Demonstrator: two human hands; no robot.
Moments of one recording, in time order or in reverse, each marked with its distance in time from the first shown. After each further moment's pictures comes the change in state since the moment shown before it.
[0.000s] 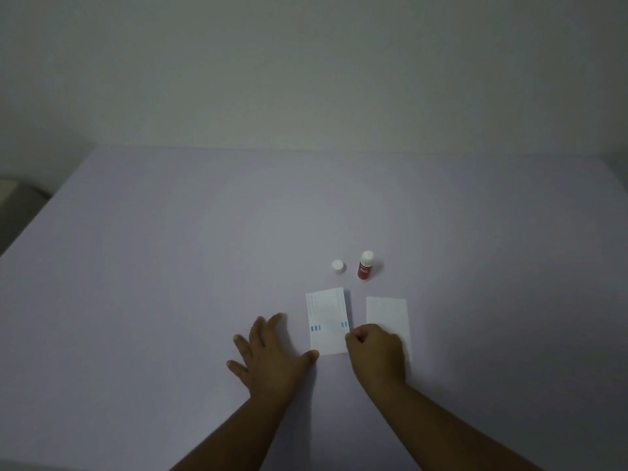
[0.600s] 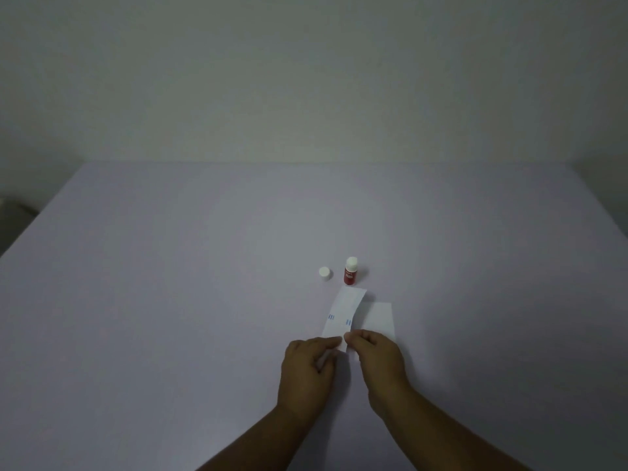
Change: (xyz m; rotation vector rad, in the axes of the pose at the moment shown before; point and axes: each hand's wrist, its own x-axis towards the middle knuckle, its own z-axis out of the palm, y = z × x) left_hand -0.044 0.046 -0.011 -0.412 -0.127 0.483; right_hand -0.012 0.004 -0.028 0.767 -0.124 0.248
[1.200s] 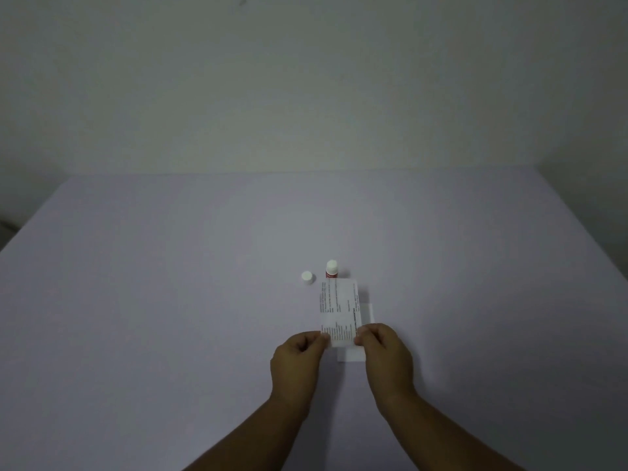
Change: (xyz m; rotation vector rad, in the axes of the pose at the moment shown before) left_hand 0.002 0.032 0.006 -0.541 0.089 -0.407; right_hand -0.007 -0.002 -0.037 -0.126 0.125 -0.234
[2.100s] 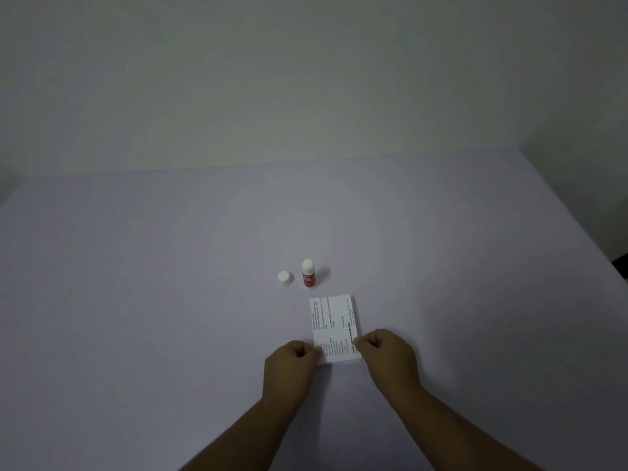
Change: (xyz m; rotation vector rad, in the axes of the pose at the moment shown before) left_hand 0.023 -0.018 0.024 0.409 -0.112 0.027; right_hand 0.039 0.026 -0.035 -0.370 -0.048 0.080
